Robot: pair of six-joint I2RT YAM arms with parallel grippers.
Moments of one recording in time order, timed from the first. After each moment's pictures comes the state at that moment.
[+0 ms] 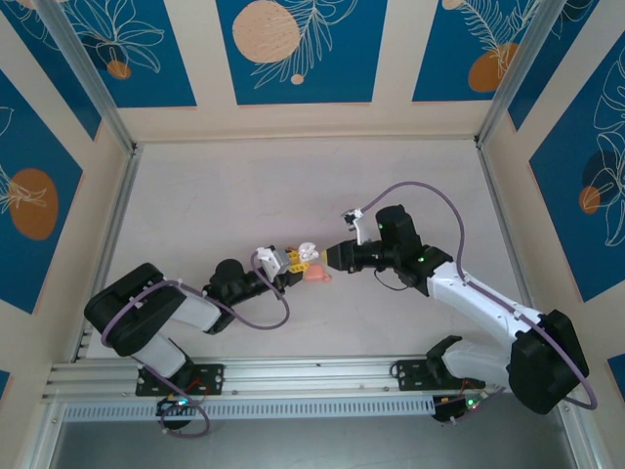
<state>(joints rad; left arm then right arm) -0.73 1.57 0.26 1.28 0.35 0.06 0.57 1.15 0.71 -0.15 -0.61 0.47</state>
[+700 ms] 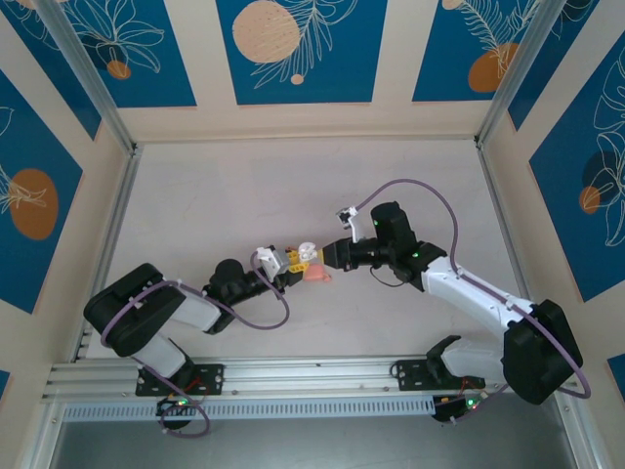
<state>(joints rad) -0.73 1.56 0.26 1.28 0.35 0.06 0.58 1.21 0.73 -0.12 -0.65 0.47</state>
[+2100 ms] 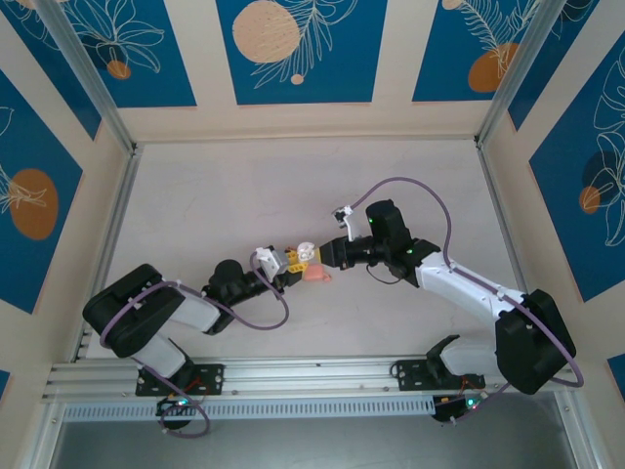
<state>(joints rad) -0.72 1.55 0.26 1.28 0.34 0.06 0.58 1.26 0.75 -0.09 -0.65 0.44</state>
